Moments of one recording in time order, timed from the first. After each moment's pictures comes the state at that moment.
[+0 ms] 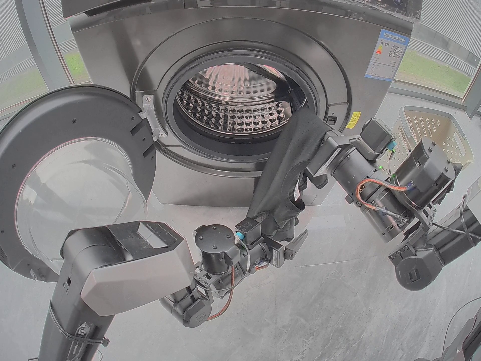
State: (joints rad) left arm -0.73 2.46 -0.98 -1.55 -0.07 -0.09; right arm 0.67 1.87 -0.78 -1.54 -0.08 0.19
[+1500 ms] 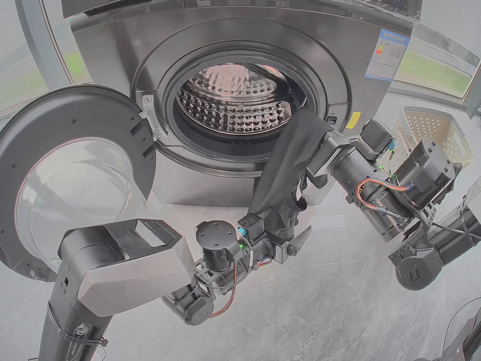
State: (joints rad) left arm -0.73 2.45 -1.00 -1.54 -0.08 -0.08; right arm 0.66 1.87 -0.77 -1.54 -0.08 0.19
